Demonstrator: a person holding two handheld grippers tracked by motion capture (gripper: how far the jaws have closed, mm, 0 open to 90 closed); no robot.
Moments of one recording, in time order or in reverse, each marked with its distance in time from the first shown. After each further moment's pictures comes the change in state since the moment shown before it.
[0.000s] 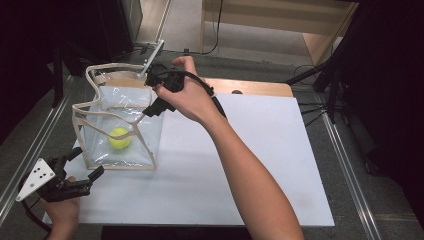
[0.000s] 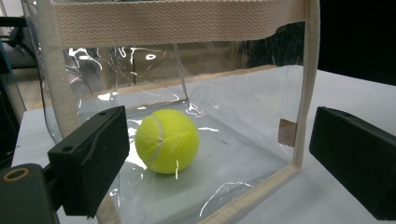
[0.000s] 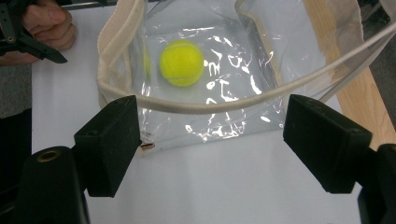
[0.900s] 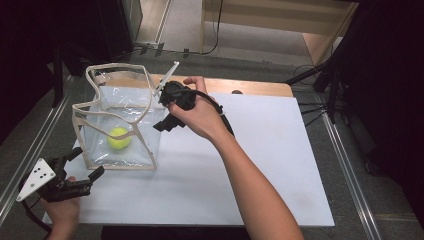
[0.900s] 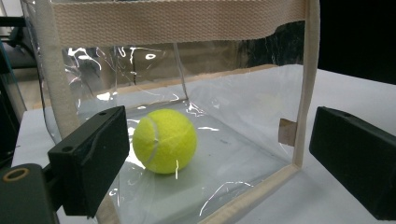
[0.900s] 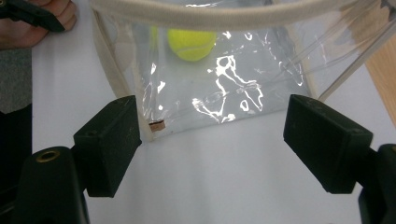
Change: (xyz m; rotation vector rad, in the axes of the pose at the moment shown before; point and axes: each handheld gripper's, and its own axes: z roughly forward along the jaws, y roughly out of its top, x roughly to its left) left arm 0.000 0.000 0.000 0.004 0.002 0.003; right arm 0.009 -0.046 0.021 -0.016 0.027 0.039
